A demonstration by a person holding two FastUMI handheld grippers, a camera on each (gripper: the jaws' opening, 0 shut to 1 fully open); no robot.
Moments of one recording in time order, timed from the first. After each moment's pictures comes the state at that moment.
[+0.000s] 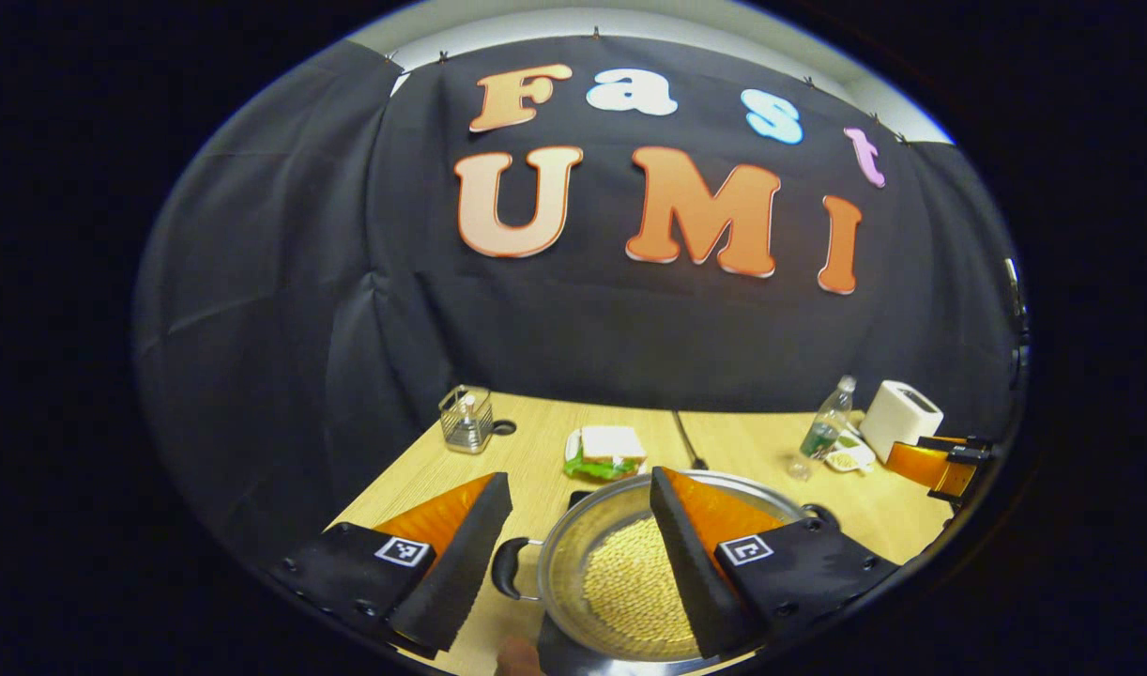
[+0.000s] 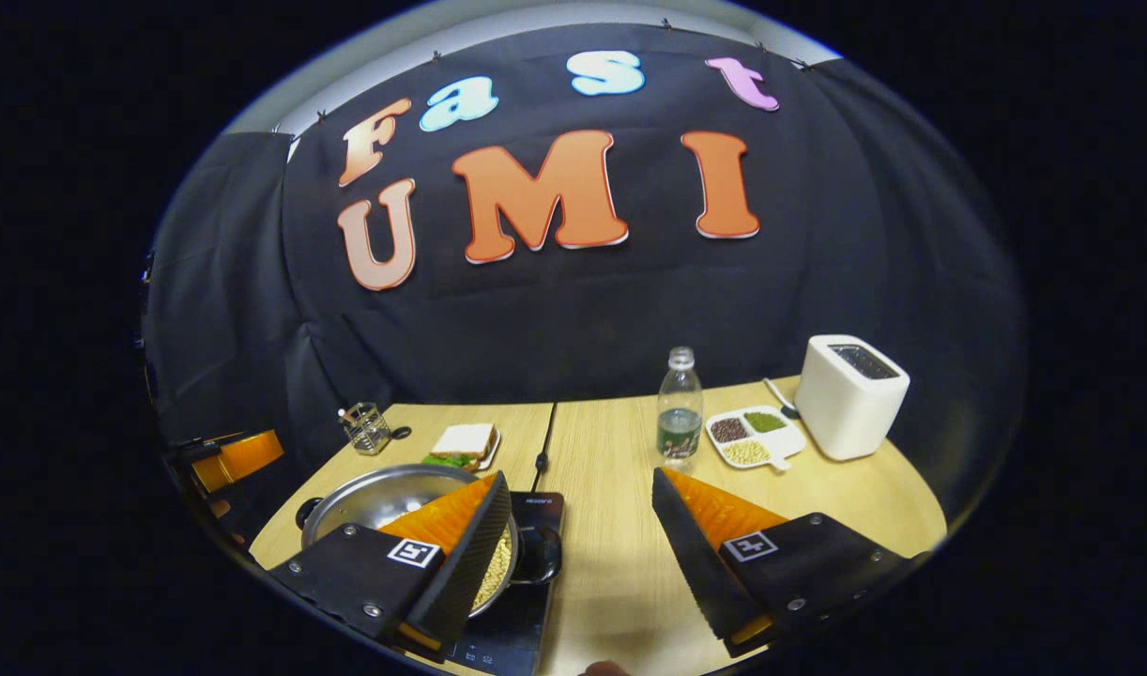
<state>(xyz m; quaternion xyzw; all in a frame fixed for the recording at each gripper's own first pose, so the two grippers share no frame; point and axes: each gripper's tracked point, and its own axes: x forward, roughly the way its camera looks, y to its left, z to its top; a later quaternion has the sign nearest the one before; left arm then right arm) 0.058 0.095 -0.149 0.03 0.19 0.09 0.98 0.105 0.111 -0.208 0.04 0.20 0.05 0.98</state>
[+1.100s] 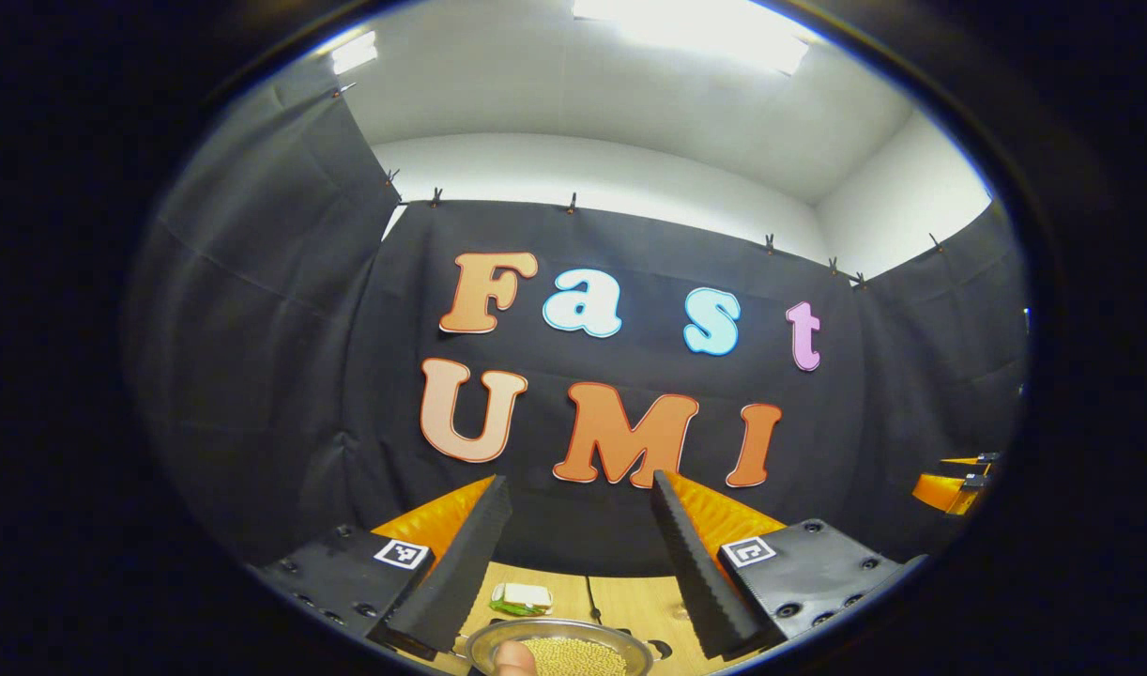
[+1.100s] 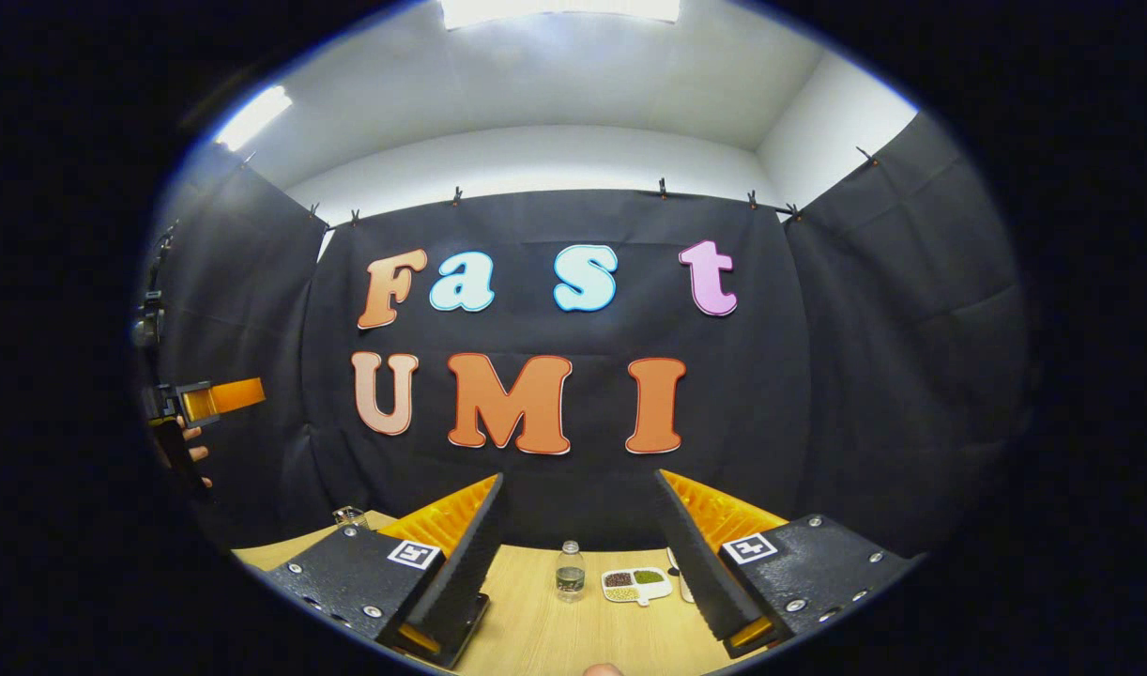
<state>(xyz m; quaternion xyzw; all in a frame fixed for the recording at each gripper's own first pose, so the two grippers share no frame) 0.025 -0.011 0.111 -0.01 -0.04 0.03 1.00 0.013 -0.012 0.058 -0.02 -0.03 0.01 1.00</state>
